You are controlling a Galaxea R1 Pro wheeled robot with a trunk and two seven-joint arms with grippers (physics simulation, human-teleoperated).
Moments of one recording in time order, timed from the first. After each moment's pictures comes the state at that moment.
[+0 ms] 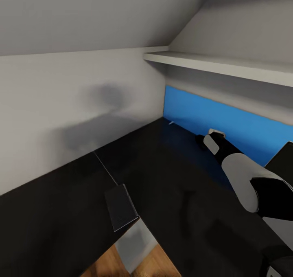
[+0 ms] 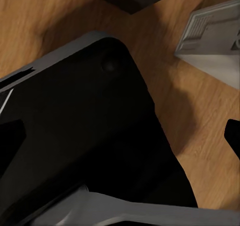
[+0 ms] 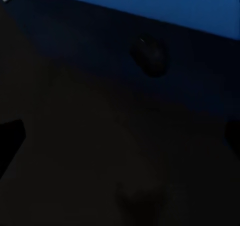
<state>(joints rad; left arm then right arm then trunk) 0.37 -0.04 0.55 -0.42 0.71 -0.12 -0.68 -1.33 -0.08 0.05 -0.29 -0.42 0.40 -0.35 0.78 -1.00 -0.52</state>
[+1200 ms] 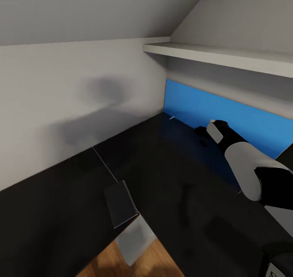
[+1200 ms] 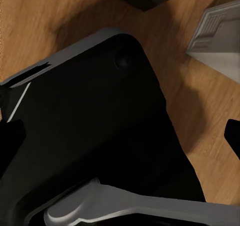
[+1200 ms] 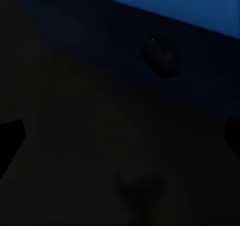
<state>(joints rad) 0.37 -0.05 0.56 -0.42 0.71 -0.13 -0.68 -1.42 -0.09 0.05 -0.30 -0.41 0.52 -0.33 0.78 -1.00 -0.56</state>
